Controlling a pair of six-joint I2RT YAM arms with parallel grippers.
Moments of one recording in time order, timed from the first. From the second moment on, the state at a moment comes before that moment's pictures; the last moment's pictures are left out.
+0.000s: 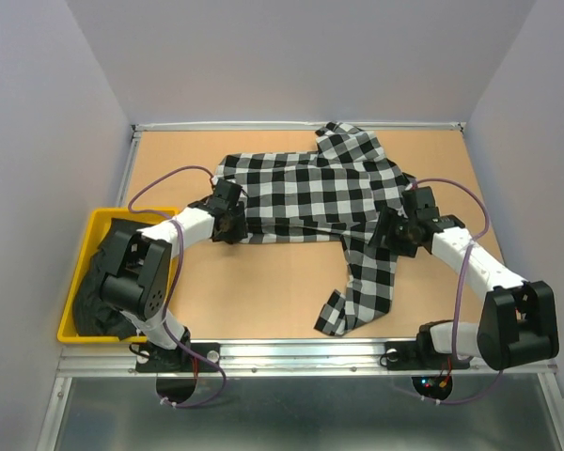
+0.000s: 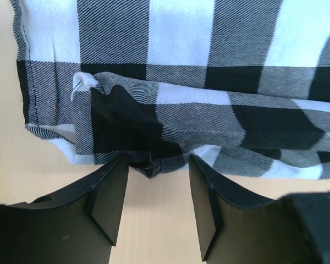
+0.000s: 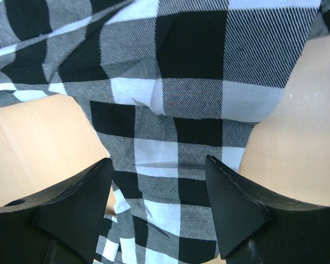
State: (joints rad) left arm -0.39 1.61 0.92 -0.36 -0.14 -0.45; right arm 0.18 1.27 0.79 -0.54 -0.12 0.49
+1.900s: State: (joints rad) left arm -0.38 1.30 0.81 -0.35 -0.32 -0.47; right arm 0.32 1.32 0.69 -0.78 -0.09 0.56
